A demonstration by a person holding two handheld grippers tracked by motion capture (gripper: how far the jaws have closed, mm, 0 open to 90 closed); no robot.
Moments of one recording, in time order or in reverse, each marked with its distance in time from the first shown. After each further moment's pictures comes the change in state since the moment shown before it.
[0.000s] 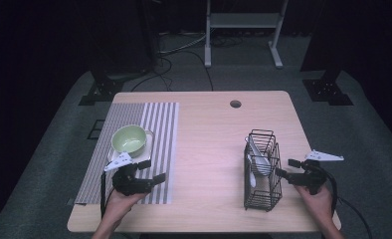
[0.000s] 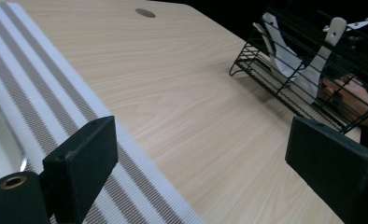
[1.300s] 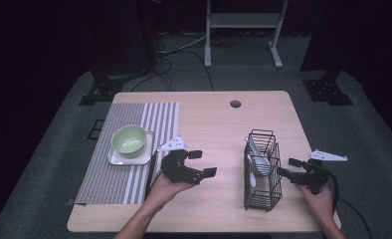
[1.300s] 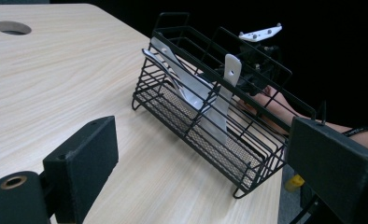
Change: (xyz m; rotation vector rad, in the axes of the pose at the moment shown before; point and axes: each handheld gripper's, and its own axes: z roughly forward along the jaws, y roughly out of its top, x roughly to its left) left arm -0.083 0.061 0.094 0.082 -0.244 0.076; right arm -0.004 0.000 -0.004 -0.036 0.044 0.029
